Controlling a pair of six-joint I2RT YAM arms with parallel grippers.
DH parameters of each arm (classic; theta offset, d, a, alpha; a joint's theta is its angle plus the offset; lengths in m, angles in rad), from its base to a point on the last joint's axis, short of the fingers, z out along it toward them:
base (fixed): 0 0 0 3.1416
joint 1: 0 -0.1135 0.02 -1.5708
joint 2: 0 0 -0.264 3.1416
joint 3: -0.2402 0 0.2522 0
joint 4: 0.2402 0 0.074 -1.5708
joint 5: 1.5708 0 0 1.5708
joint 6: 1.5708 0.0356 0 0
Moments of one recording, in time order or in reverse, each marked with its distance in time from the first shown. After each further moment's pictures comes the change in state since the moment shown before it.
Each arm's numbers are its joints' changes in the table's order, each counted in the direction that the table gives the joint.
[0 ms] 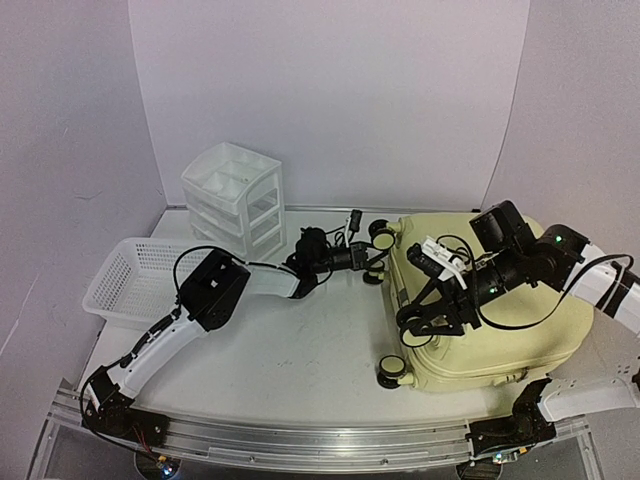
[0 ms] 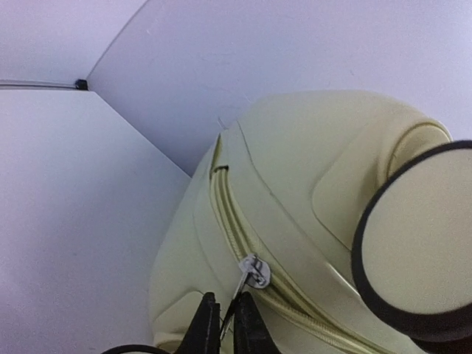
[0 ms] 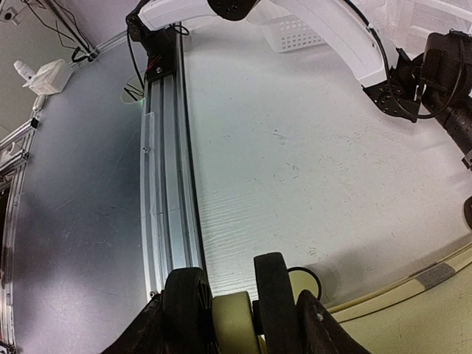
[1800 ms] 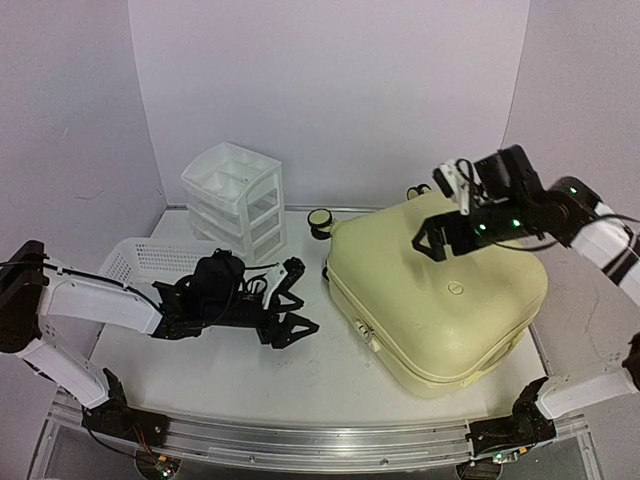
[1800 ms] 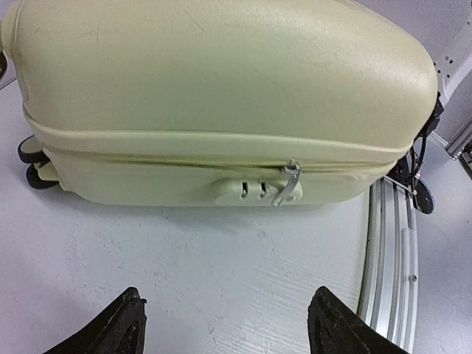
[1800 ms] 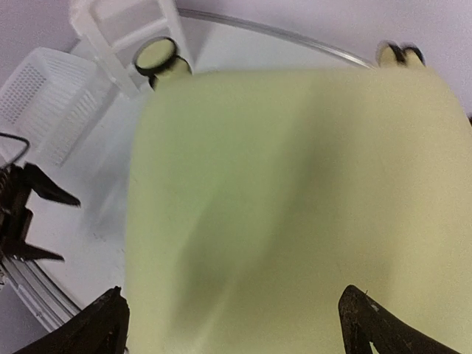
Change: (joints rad) left arm 0.219 1.467 1.542 0.546 -0.410 0.755; right arm -0.010 -0.198 -0.412 0.041 0.751 0.571
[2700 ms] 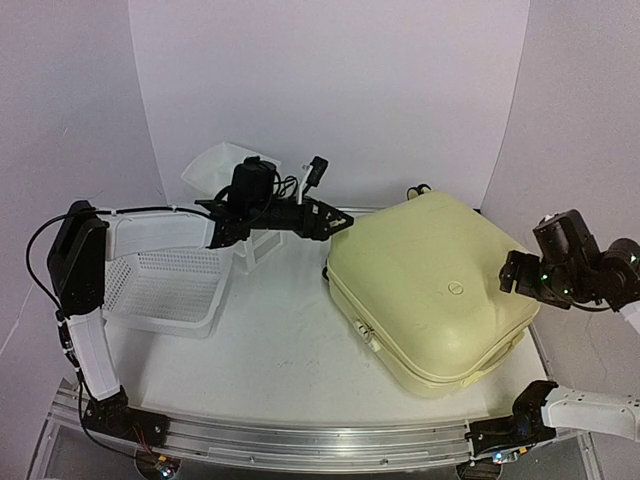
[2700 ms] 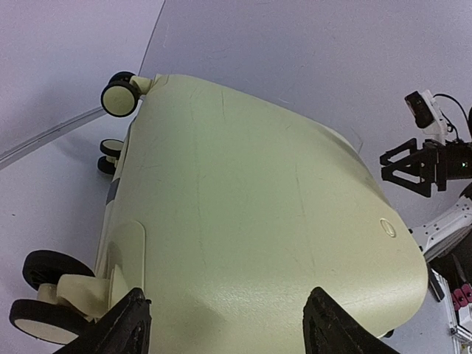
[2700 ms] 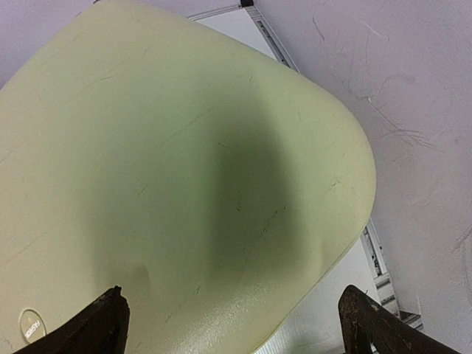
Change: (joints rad) left arm -0.238 -0.428 -0.760 0.137 0.280 -0.212; right arm 0.098 0.471 0.359 0.302 0.477 0.541
